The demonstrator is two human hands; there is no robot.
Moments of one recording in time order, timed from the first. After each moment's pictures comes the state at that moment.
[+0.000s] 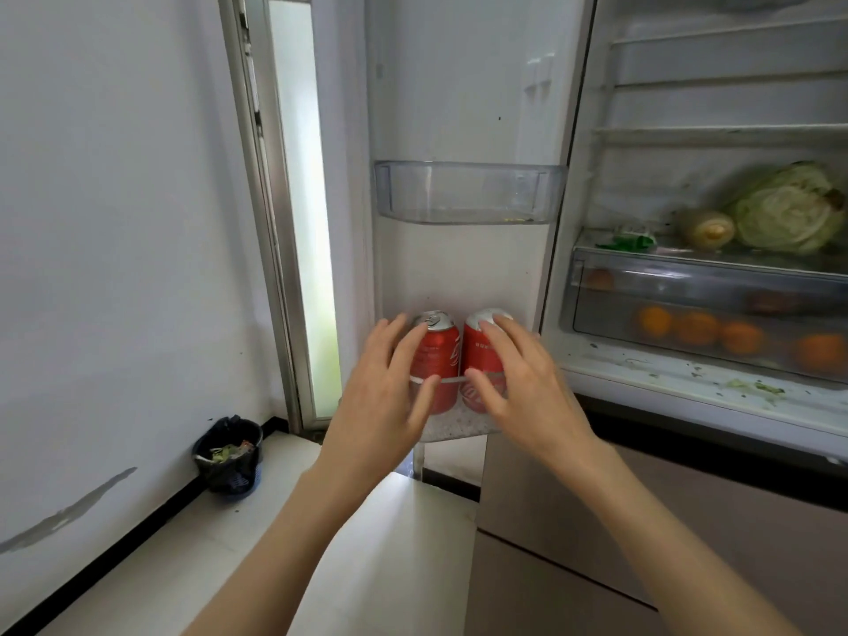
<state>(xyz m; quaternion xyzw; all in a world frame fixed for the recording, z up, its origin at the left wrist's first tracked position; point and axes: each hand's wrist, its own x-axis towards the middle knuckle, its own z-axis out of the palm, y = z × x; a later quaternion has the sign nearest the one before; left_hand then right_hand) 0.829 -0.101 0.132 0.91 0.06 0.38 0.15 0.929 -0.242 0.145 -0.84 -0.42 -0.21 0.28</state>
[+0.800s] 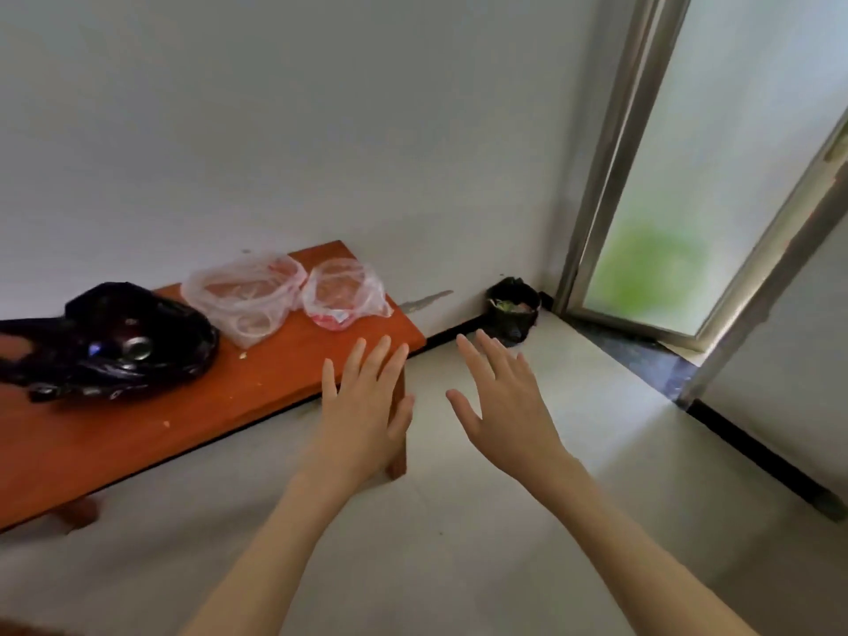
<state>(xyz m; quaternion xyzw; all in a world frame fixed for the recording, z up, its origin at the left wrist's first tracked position) 0.319 0.095 -0.013 0.86 0.48 0.15 0.04 0.484 0.039 -0.013 -0.70 -0.67 -0.01 0.24</state>
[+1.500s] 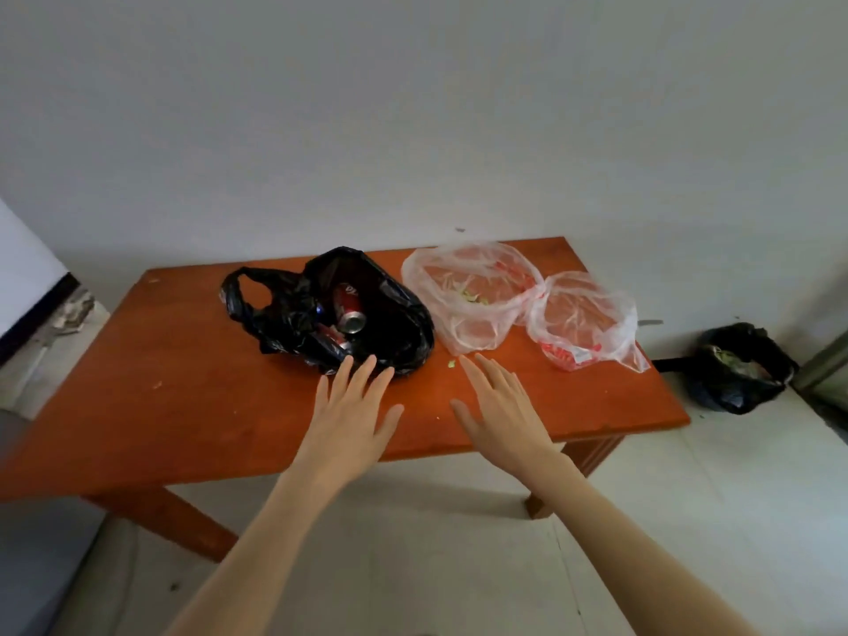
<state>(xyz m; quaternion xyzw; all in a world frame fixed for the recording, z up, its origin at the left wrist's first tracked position) 0.019 0.309 -0.070 0.74 0.67 0.08 0.08 0.217 0.333 -0.074 -0.57 -0.79 0.17 0.15</state>
